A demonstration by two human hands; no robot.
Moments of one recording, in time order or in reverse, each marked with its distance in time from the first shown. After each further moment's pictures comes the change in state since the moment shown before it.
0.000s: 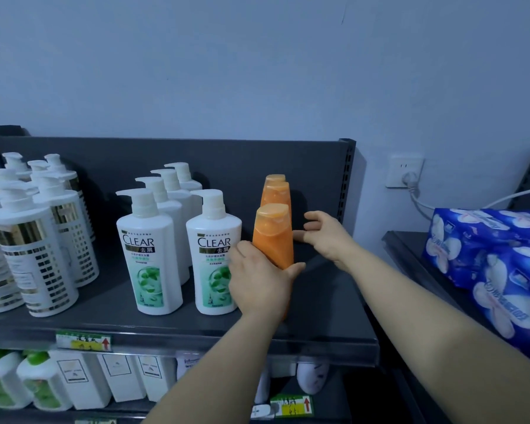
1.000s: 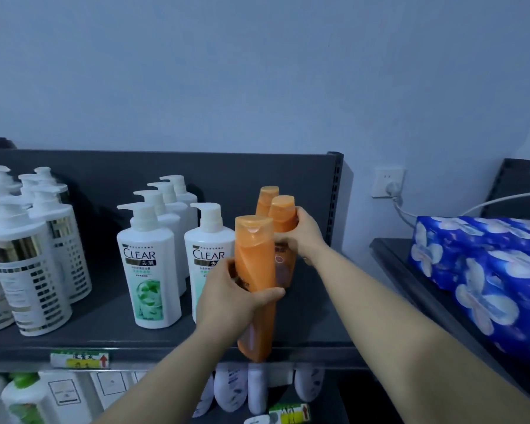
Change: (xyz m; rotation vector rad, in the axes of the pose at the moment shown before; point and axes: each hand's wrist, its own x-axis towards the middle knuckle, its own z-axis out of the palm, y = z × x) left_hand 0.003 -0.044 -0.065 -0.456 -0.370 0.044; right_hand 0.009 -0.027 0.030 0.089 0.099 -0.091
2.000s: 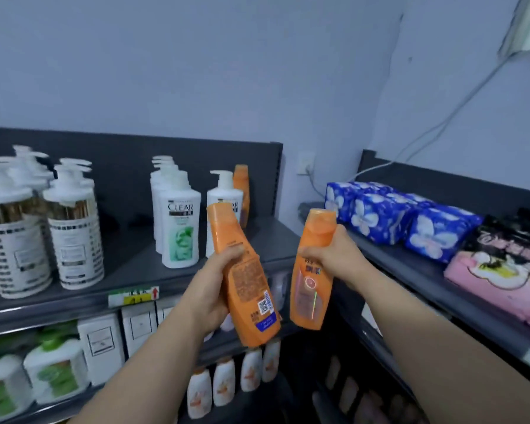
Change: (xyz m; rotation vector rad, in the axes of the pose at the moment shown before) left_hand -0.124 -0.047 -0.177 -0.892 -0.713 -0.349; right_hand -0.308 -0.091 0.049 -0.301 0.439 0.293
